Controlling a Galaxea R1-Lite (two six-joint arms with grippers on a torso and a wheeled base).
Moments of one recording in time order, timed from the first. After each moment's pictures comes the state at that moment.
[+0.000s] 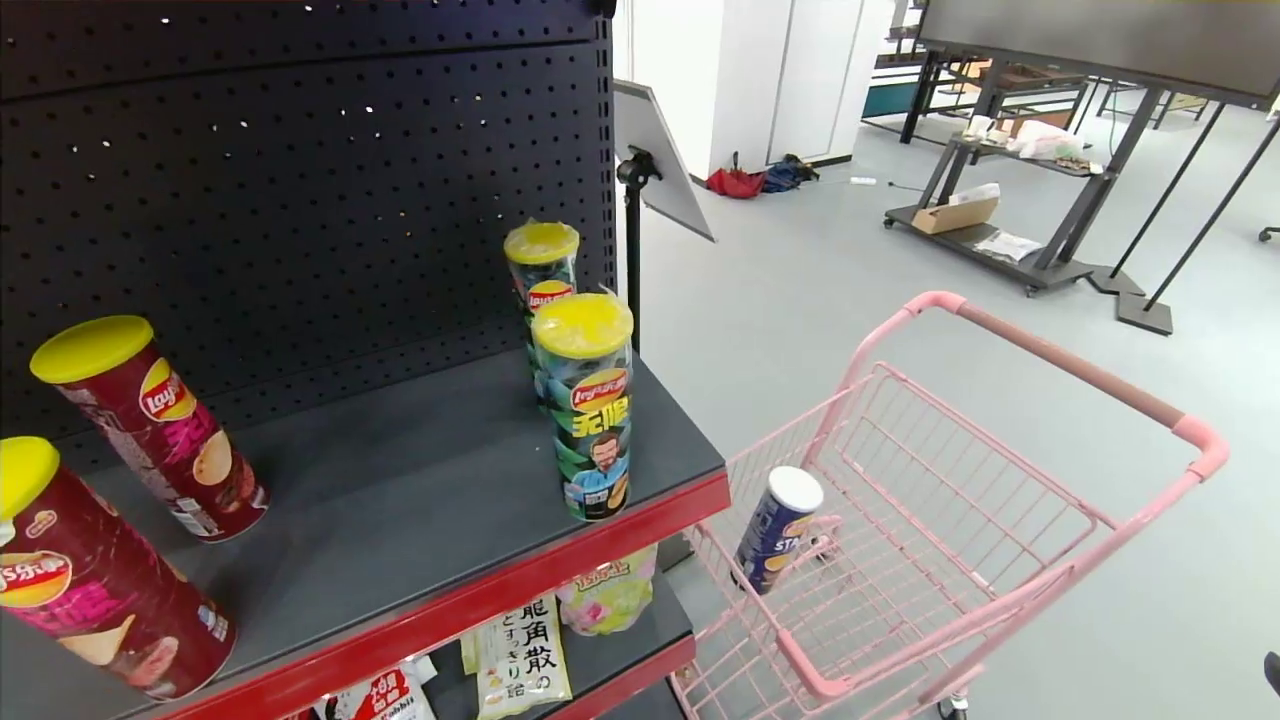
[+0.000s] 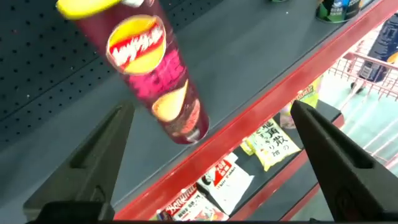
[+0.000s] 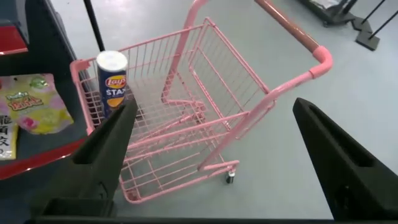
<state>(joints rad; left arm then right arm) -0.02 0.15 -0.28 0.24 -0.08 0.32 0.01 0.40 -0.20 -0.05 -0.10 -0.17</state>
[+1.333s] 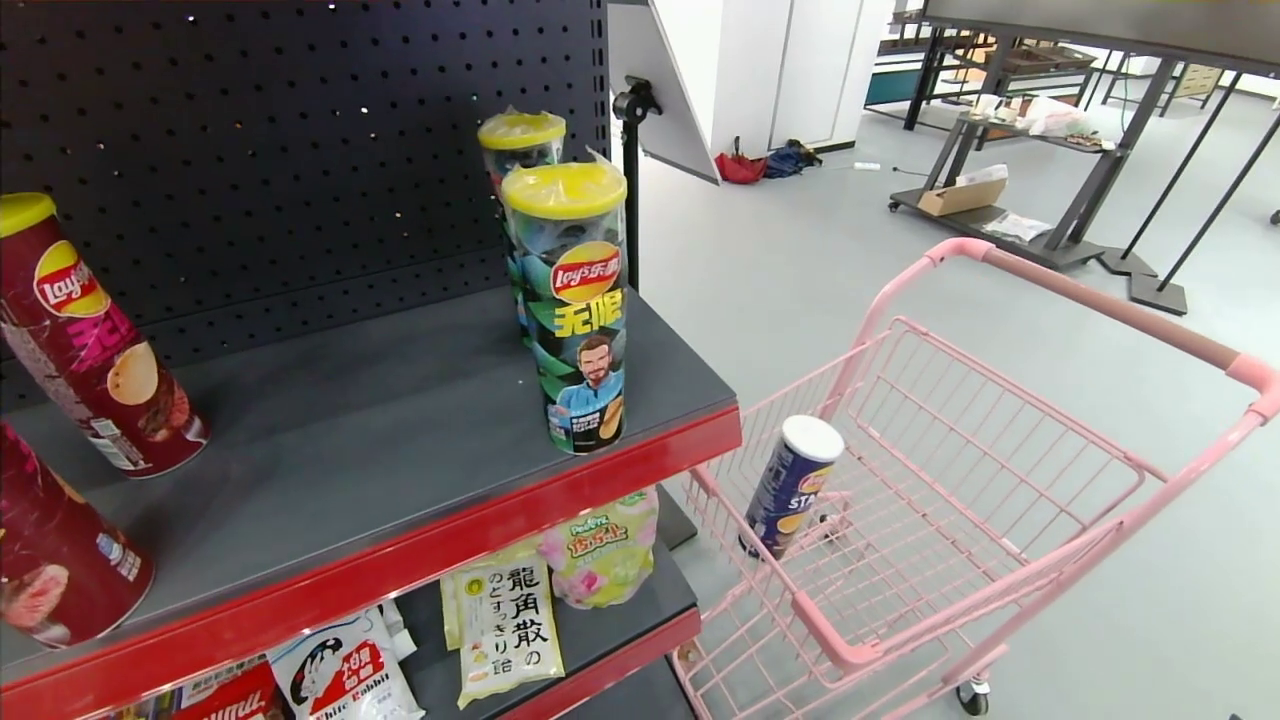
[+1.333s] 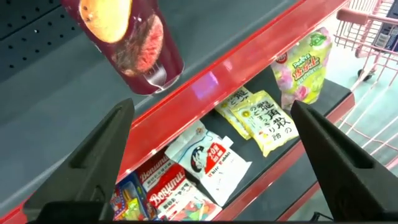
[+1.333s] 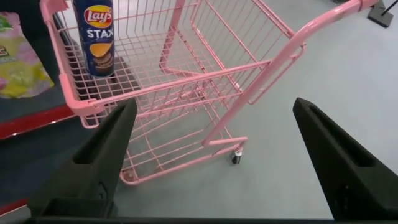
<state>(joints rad) -0.02 0.11 -0.25 0.24 -0.07 0.32 0.01 0.31 -0.06 -0.05 -0.11 -0.16</state>
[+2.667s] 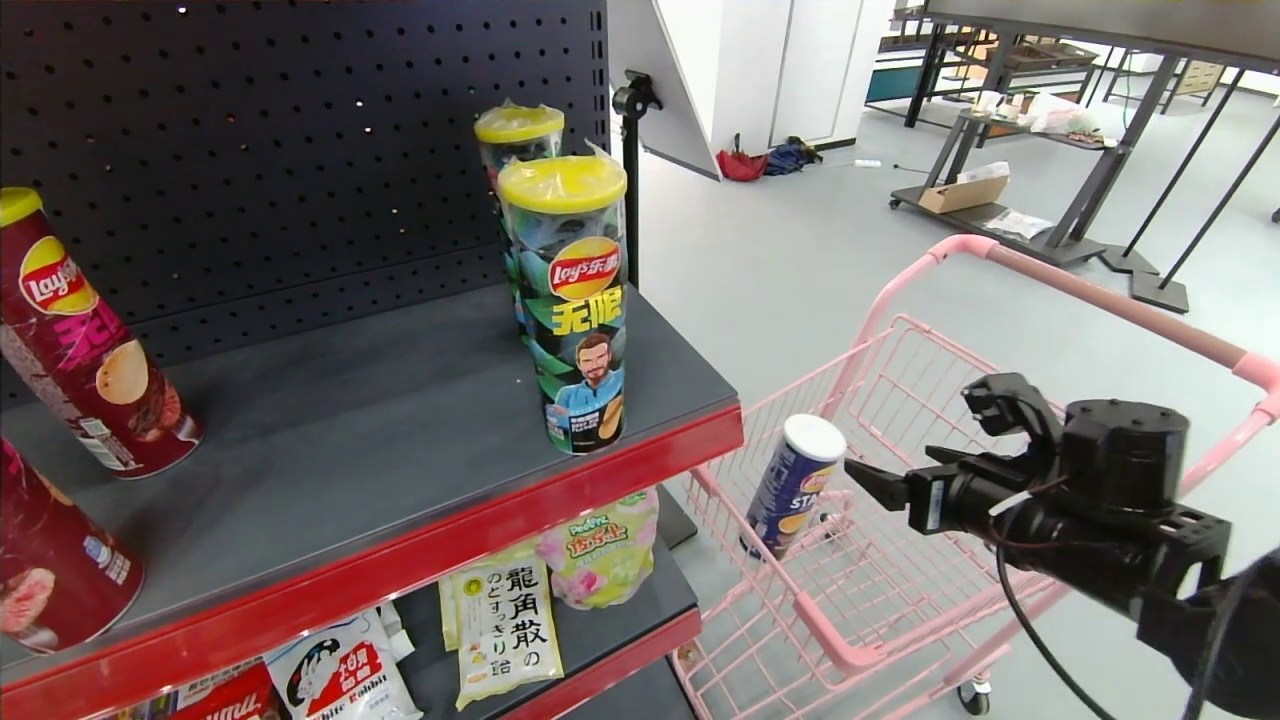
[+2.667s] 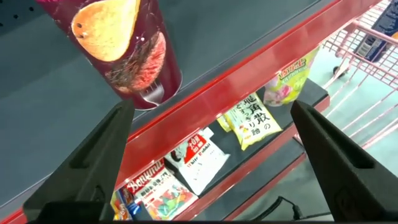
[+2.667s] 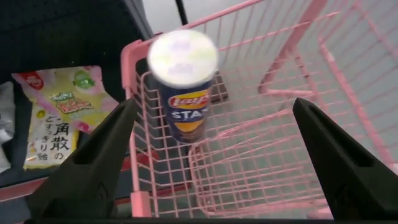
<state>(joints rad) -0.01 0.36 -0.37 0.24 -0.08 0.19 0.27 1.84 -0.39 -1.11 0.04 0.08</state>
